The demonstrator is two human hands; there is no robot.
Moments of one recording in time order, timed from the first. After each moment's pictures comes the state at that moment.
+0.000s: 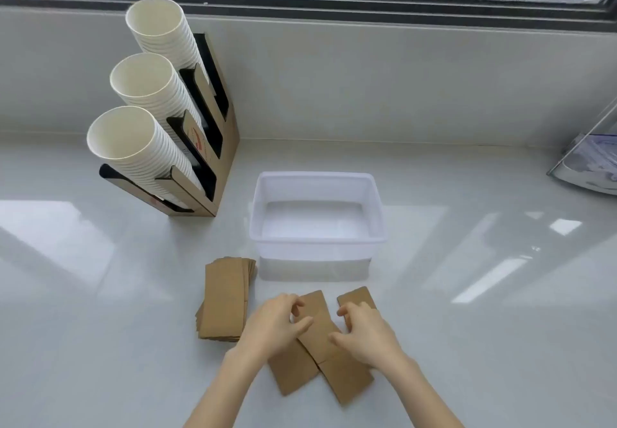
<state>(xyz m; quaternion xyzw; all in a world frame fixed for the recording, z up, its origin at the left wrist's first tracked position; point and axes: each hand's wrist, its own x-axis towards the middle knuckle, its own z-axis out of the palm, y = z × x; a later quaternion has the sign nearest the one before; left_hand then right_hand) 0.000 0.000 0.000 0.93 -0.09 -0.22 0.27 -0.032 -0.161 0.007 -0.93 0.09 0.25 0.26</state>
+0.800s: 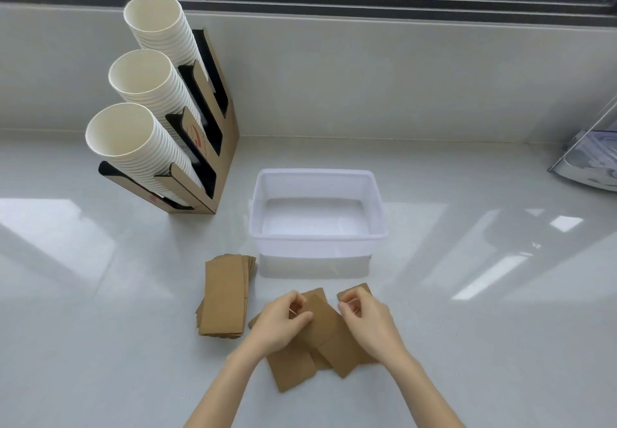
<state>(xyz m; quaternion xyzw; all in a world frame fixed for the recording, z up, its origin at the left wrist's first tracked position) 0.001 -0.003 -0.005 0.88 -0.06 -0.24 0.41 -0.030 -0.168 0.005 -0.88 0.16 0.12 0.42</state>
